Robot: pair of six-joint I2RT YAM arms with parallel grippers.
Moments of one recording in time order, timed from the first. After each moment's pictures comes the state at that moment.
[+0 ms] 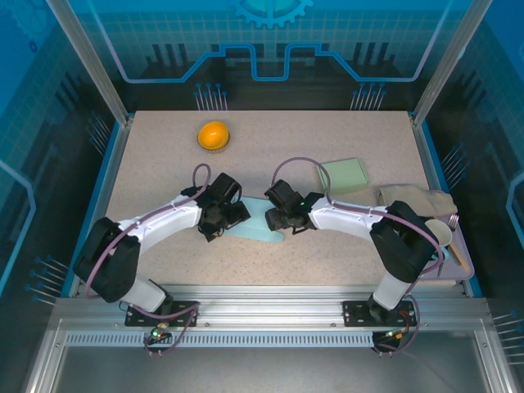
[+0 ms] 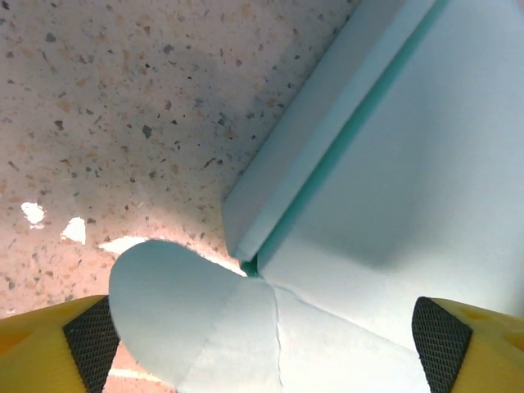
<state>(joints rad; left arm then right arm) -0.54 1.48 0.93 -0.70 0.02 -1.11 0.80 1.70 1.04 -0.44 0.18 0.43</state>
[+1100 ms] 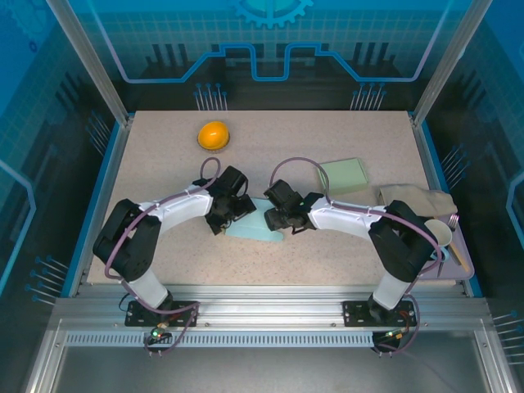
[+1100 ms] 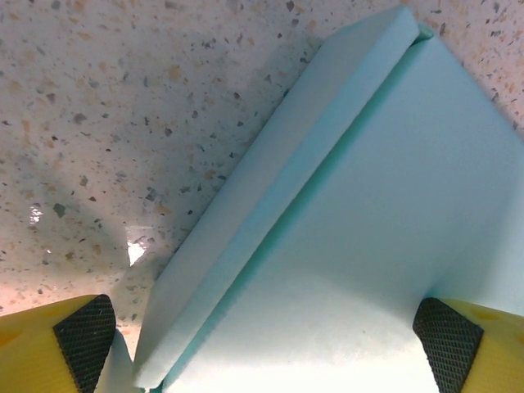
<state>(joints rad) -0.52 1.67 1.02 -0.62 0.04 -1.13 0.80 1.71 1.04 -0.41 0.18 0.39</state>
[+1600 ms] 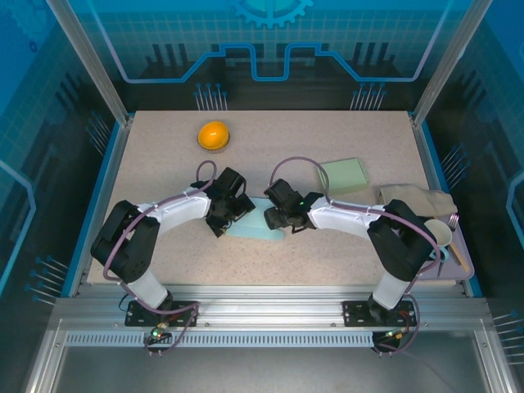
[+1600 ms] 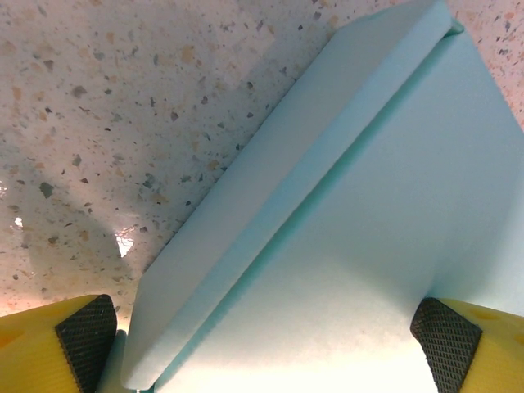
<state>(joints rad) -0.51 1.66 0.98 -0.57 0.06 -1.22 0.80 1.72 1.04 -0.40 0.18 0.39</state>
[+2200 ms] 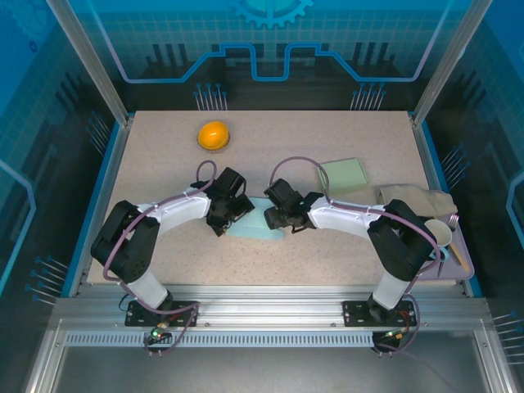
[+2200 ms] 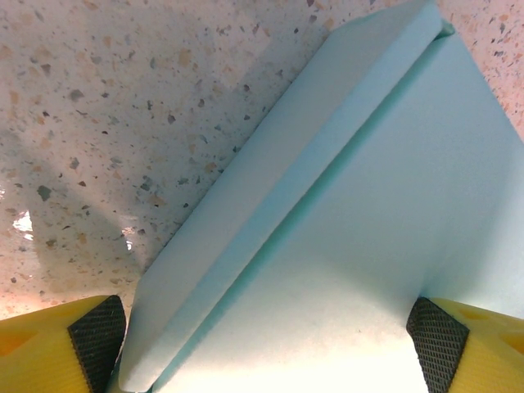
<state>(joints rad) -0.51 1.66 0.98 -0.56 0.06 -1.21 0.80 1.72 1.04 -0.40 0.18 0.38</state>
